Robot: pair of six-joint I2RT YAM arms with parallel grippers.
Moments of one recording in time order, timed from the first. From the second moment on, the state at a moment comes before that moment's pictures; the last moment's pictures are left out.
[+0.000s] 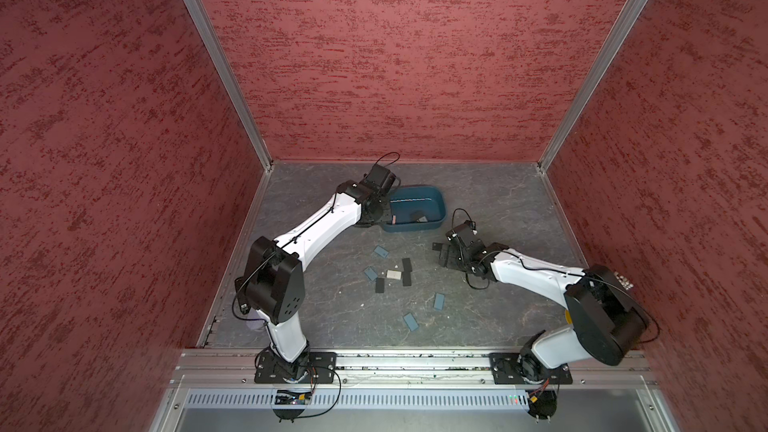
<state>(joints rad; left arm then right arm) -0.56 1.82 1.62 -0.92 -0.14 -0.63 0.61 1.51 0.77 -0.36 0.22 0.77</state>
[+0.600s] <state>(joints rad) -0.57 2.14 1.93 -1.00 -0.12 -0.58 0.61 1.55 0.77 -0.33 0.23 0.78</state>
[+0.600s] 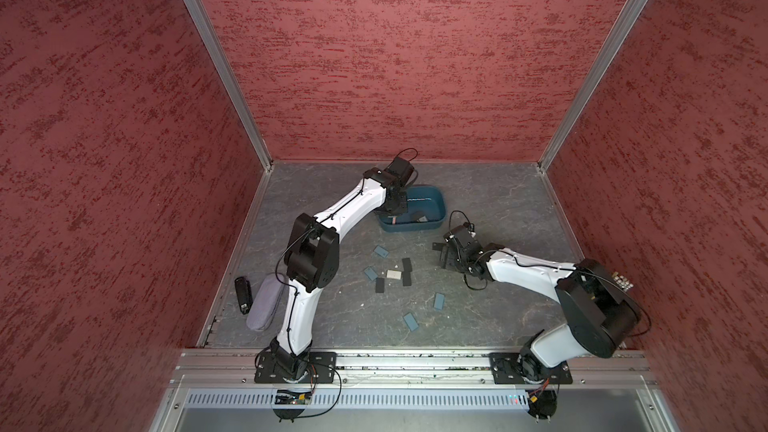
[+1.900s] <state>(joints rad) -0.55 2.36 2.16 -1.09 -0.13 -0.55 0.62 1.67 0.86 -0.33 0.29 0.79</state>
